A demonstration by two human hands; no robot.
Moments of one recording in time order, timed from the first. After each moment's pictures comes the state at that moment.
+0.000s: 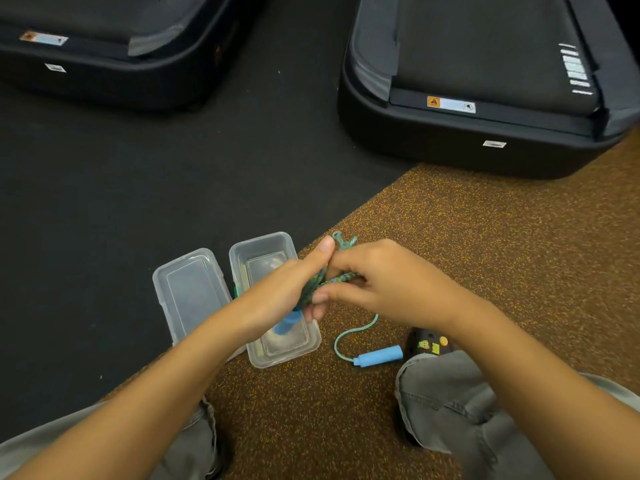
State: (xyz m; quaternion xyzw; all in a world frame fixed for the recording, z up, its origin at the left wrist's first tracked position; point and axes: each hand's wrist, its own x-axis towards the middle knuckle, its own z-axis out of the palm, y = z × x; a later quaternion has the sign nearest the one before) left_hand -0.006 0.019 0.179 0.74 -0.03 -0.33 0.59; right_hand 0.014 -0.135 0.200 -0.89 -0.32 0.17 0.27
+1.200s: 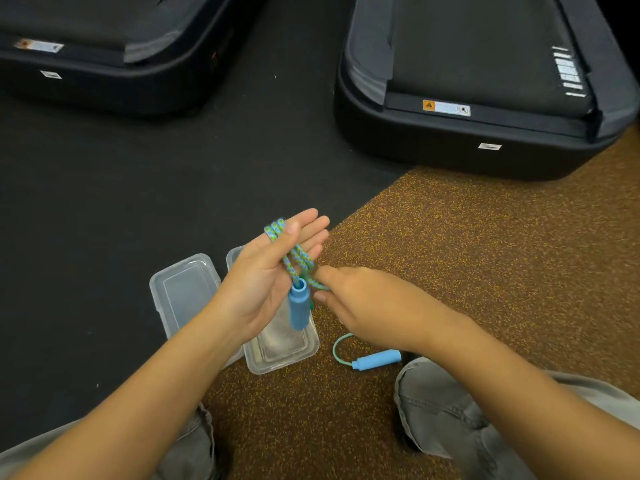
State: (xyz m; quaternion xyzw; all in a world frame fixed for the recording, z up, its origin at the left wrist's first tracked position) left_hand 0.006 0.024 0.172 0.51 0.09 -0.16 0.84; right_hand 0.003 -0.127 0.176 -0.90 -0.33 0.18 0.20
